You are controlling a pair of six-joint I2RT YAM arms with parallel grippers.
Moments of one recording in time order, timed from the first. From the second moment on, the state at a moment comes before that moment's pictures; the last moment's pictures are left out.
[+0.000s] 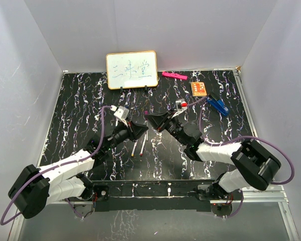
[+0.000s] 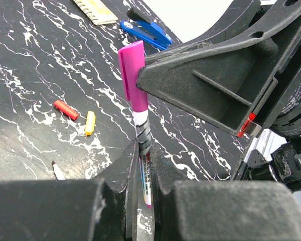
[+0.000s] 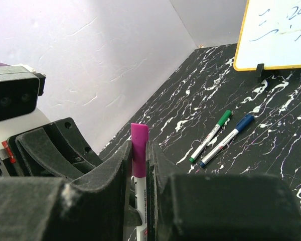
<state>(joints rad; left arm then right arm) -0.72 1.07 0.43 0.57 0.16 -0.48 0.78 1.41 0.49 1.12 -0.02 0.64</state>
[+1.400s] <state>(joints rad) -0.57 1.58 0.93 -0.06 -0.21 -0.32 0.83 1.02 0.63 0.25 0.66 0.47</state>
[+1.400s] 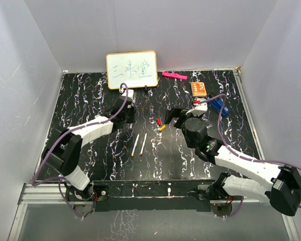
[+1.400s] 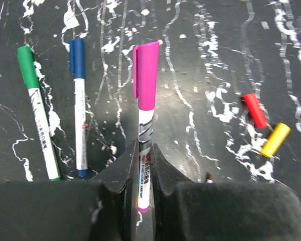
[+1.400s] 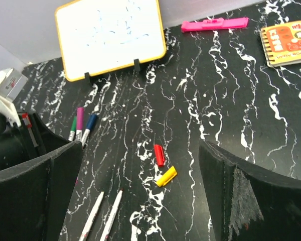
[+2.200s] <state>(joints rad) -0.51 1.89 1.15 -0.14 -0.21 -0.28 0.83 1.11 0.64 0.16 0.69 0.50</state>
